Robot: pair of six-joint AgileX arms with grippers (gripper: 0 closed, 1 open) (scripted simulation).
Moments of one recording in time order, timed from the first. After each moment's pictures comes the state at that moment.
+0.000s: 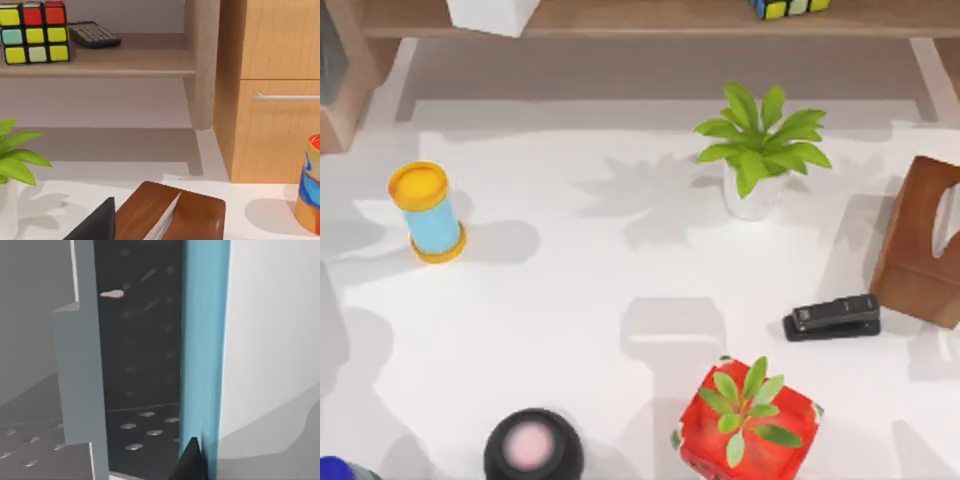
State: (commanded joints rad) left arm 0.50 1.91 0.93 0.67 0.53 1.74; right arm 0.00 0.00 0.00 0.00 0.00 0.00
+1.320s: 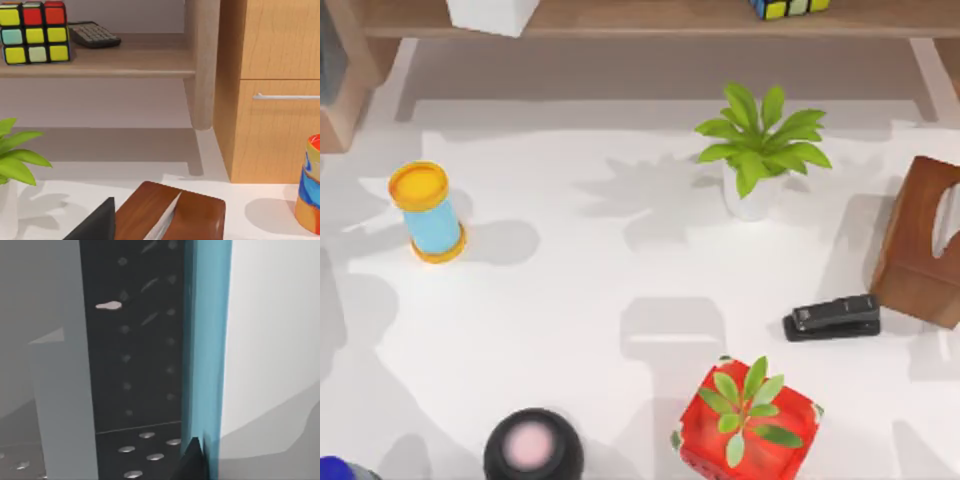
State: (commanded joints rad) left arm 0.46 2.00 1.04 0.65 0.50 1.72; right arm 0.00 0.00 0.00 0.00 0.00 0.00
